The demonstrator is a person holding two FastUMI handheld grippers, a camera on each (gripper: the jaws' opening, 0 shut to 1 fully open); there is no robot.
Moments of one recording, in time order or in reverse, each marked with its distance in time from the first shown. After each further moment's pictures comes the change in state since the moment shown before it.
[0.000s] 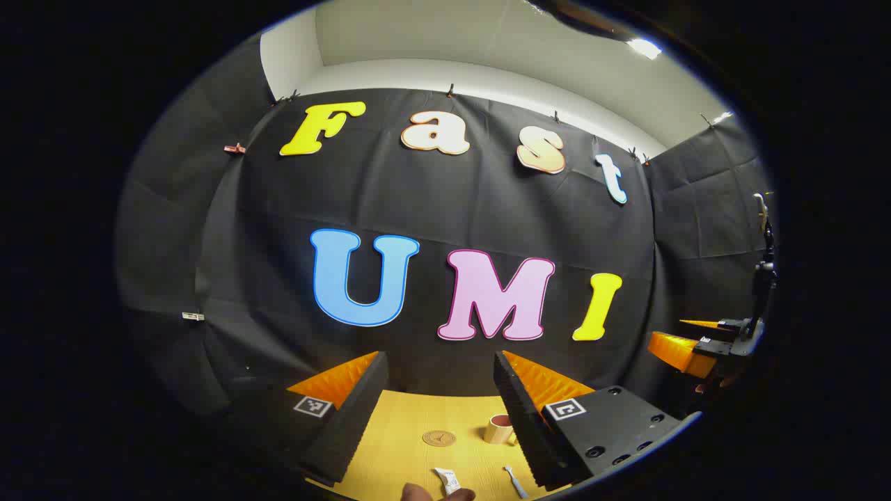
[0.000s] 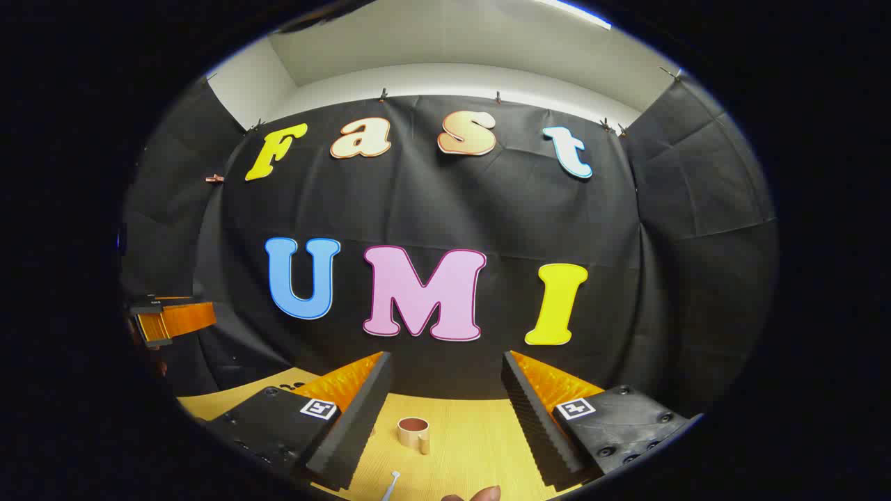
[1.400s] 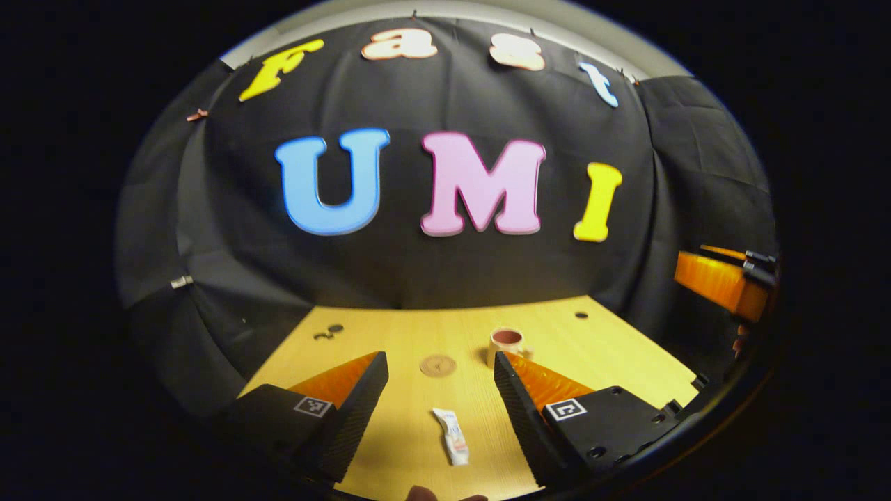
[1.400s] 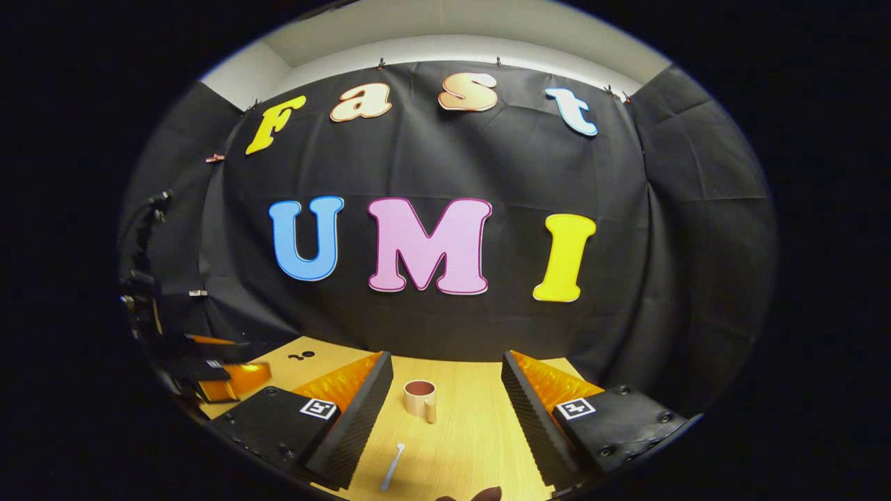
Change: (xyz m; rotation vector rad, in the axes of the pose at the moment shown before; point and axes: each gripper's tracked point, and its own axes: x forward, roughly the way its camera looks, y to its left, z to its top) left arm 0.017 -0.033 -0.187 0.102 0.497 -0.017; right arm -0.010 0.001 -0.073 0.031 0.194 0.043
